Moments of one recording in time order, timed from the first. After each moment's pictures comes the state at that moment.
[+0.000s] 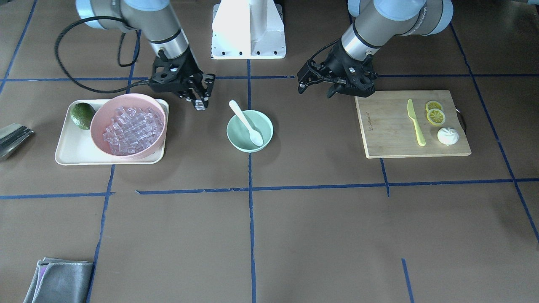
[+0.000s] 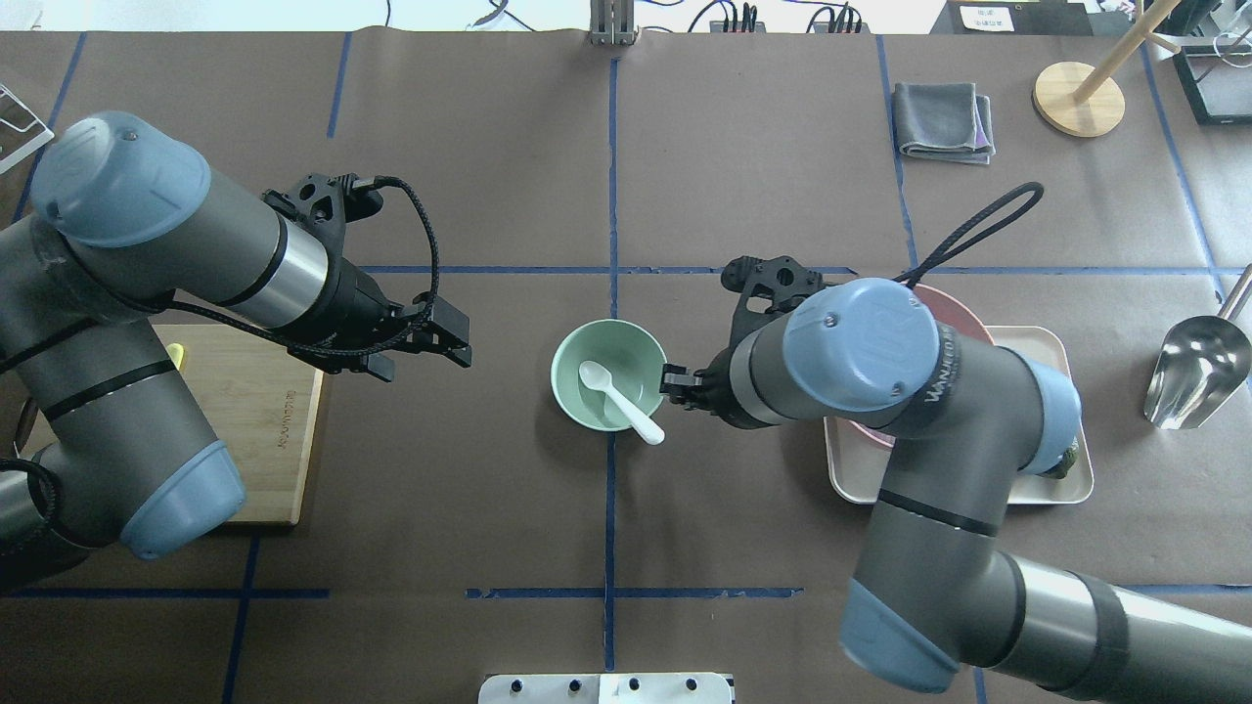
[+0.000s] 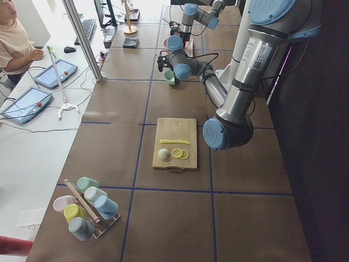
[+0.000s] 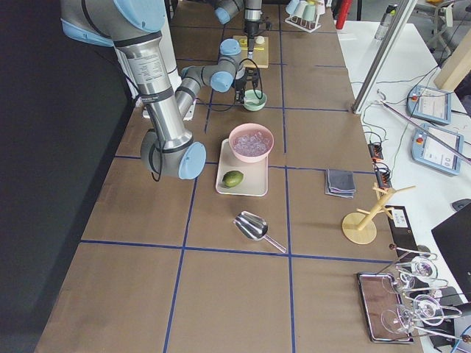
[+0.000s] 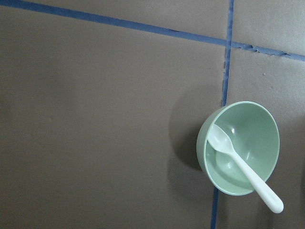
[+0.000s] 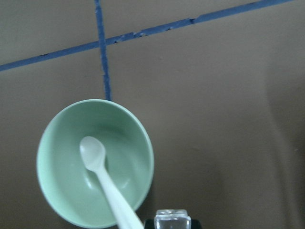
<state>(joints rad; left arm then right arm) -0.69 -1.98 -1.95 -1.82 -2.20 -1.30 0.43 -1.04 1.90 -1.46 1.75 1.49</state>
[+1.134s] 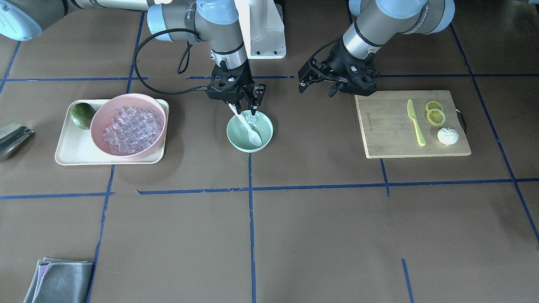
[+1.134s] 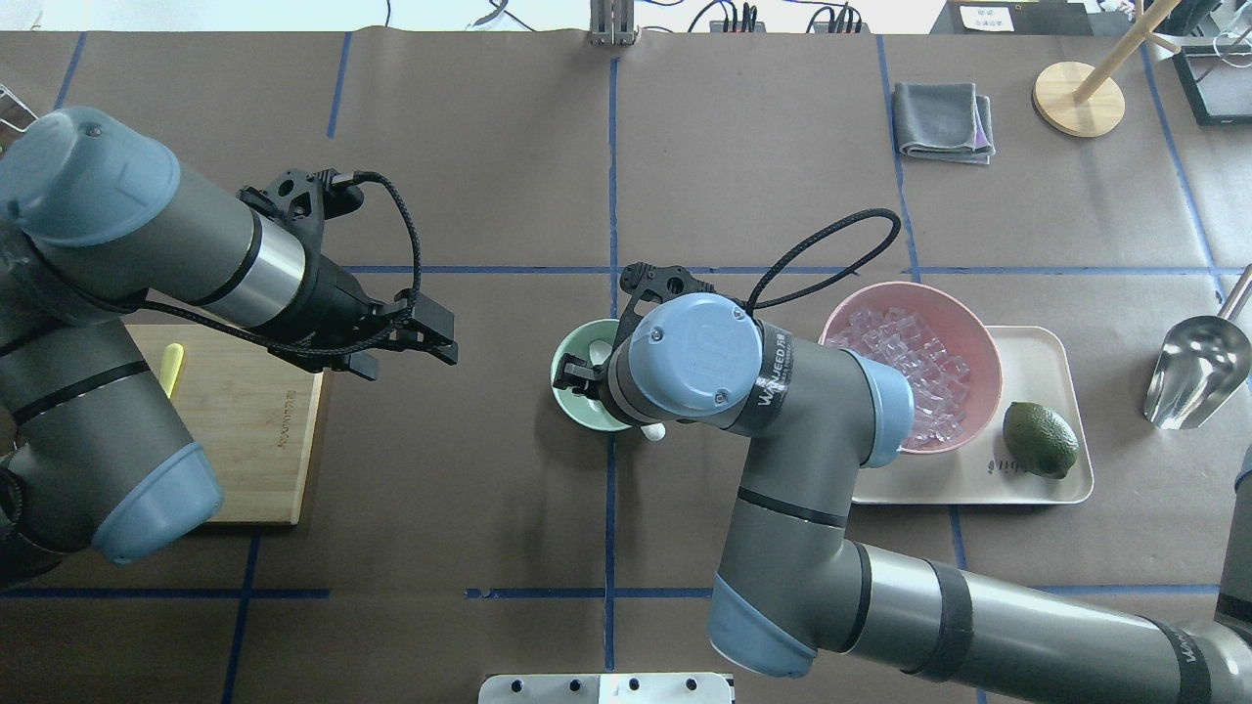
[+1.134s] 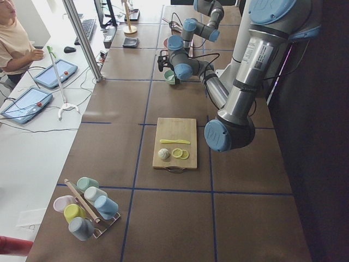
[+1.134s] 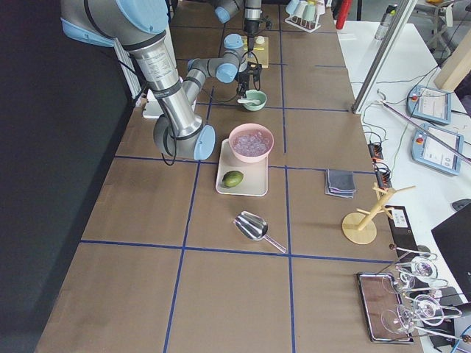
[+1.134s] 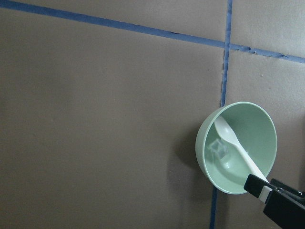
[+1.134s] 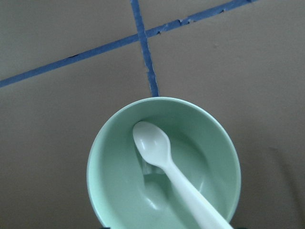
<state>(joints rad) -0.72 -1.93 -1.99 -1.82 -2.20 -1.30 0.41 -0.90 1.74 -1.44 1.70 1.57</state>
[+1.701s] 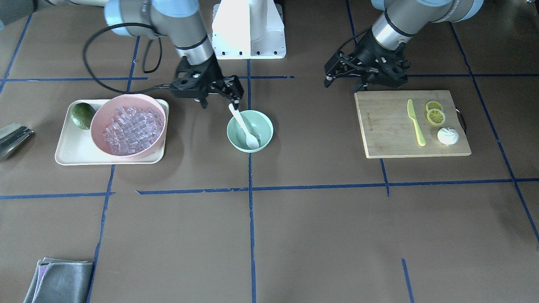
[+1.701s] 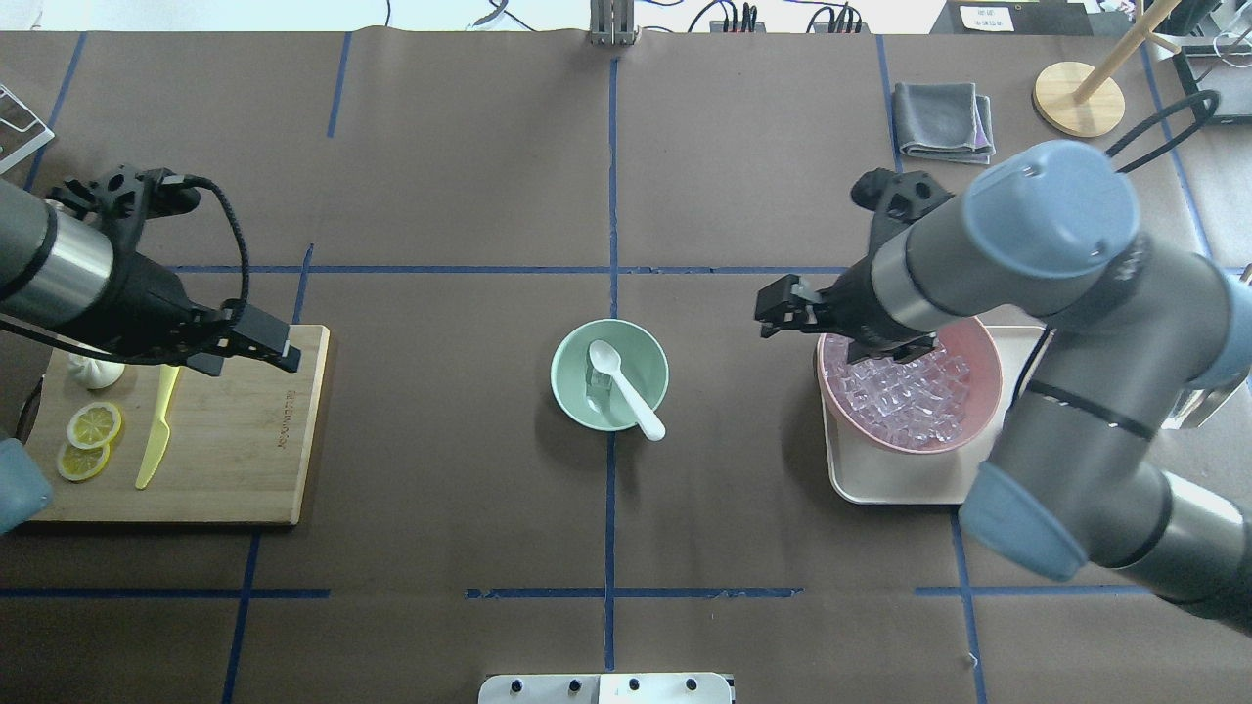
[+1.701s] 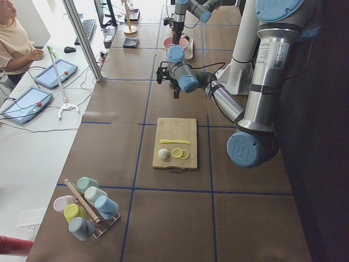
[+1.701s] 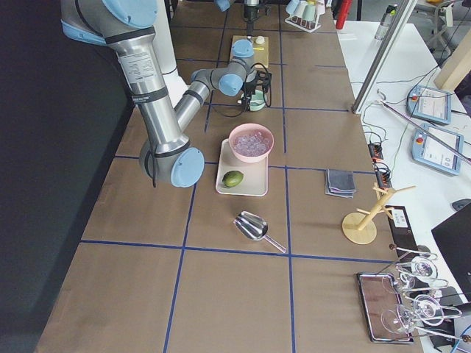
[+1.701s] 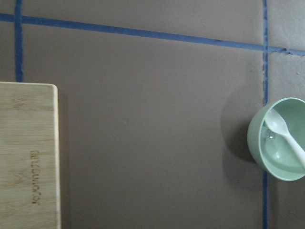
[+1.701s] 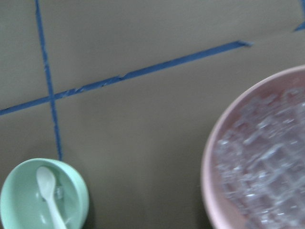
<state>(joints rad) -0.89 -1.65 -2.09 -1.82 -2.32 -0.96 0.74 -1.27 2.04 -1.45 2.06 1.34</state>
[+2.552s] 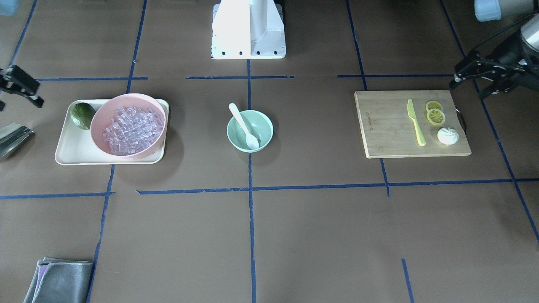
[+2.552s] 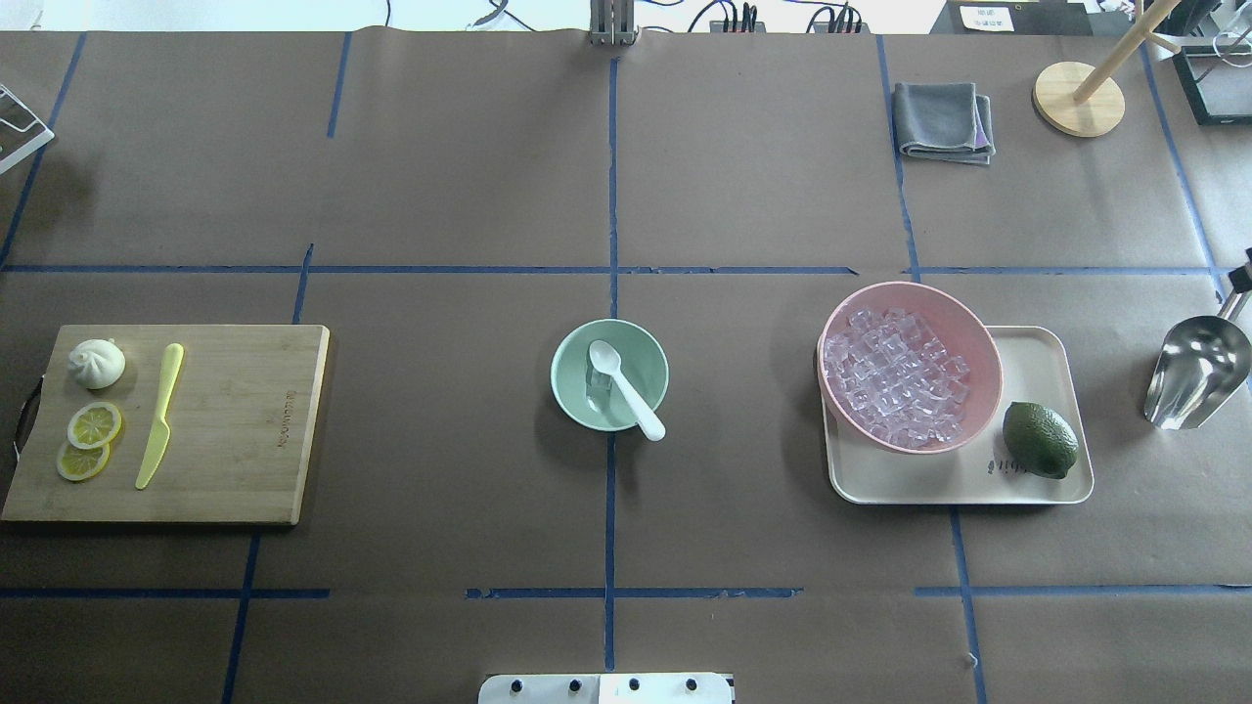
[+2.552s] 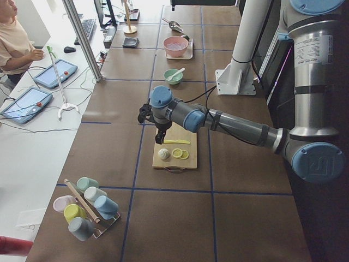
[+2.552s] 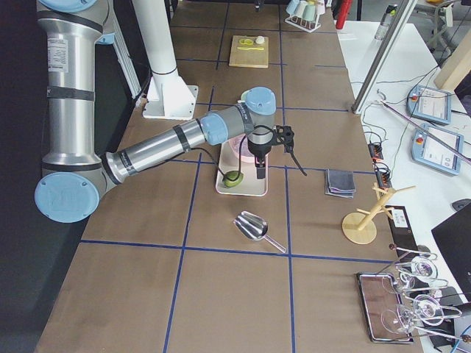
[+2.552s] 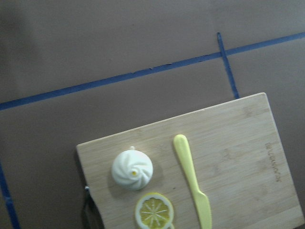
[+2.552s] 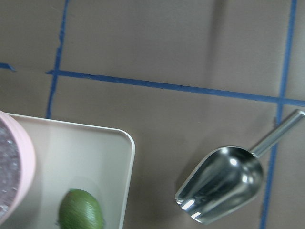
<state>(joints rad) -1.35 -1.47 -1.89 -1.71 -2.46 -0.11 1.37 -1.63 2.02 -1.73 2.32 0.14</state>
